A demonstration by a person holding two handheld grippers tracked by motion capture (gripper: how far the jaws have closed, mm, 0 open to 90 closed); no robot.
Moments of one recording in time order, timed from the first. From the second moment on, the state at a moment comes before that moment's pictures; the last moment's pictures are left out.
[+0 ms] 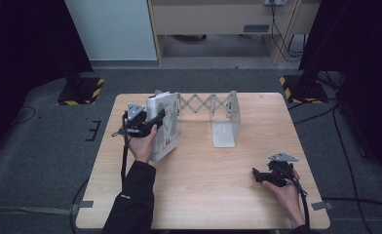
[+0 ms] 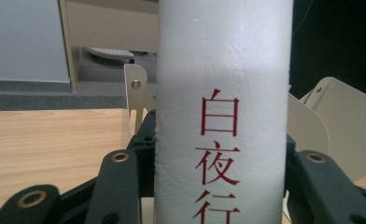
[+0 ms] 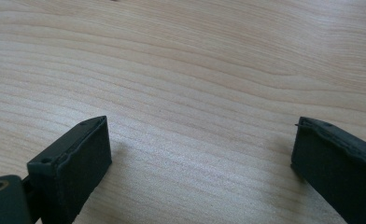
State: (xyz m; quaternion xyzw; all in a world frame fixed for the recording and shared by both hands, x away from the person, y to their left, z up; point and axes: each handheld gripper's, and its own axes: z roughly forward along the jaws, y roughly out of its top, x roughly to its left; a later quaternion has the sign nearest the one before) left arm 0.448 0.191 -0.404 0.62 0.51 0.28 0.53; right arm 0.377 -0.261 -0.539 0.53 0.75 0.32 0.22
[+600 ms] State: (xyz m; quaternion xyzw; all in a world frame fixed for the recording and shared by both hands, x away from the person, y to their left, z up) left arm 0.421 0.192 -0.413 0.65 0.47 0.29 0.52; right arm 0.377 -0.261 -0.539 0.53 0.75 0.32 0.22
